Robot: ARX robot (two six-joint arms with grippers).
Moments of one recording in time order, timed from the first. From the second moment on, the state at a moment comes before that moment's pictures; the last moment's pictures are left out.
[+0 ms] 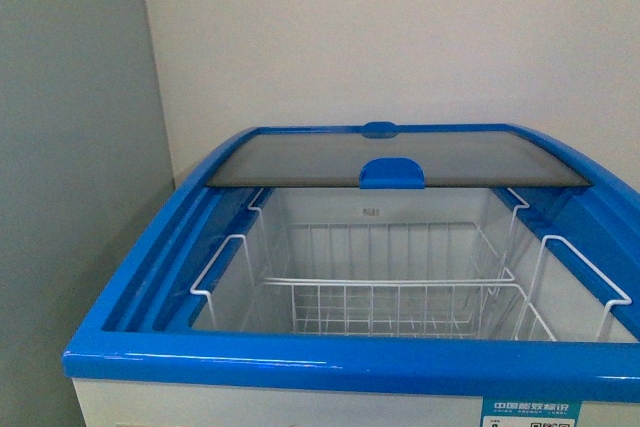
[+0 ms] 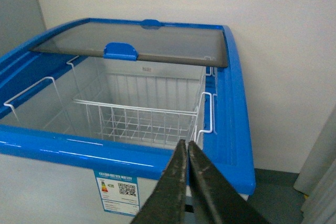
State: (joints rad) left arm 0.00 0.01 0.01 0.00 0.00 -0.01; right arm 0.12 0.25 0.18 0.06 0.10 -0.01
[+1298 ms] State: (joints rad) left arm 0.00 0.01 0.01 0.00 0.00 -0.01; right arm 0.00 0.01 0.03 0.00 0.00 -0.01
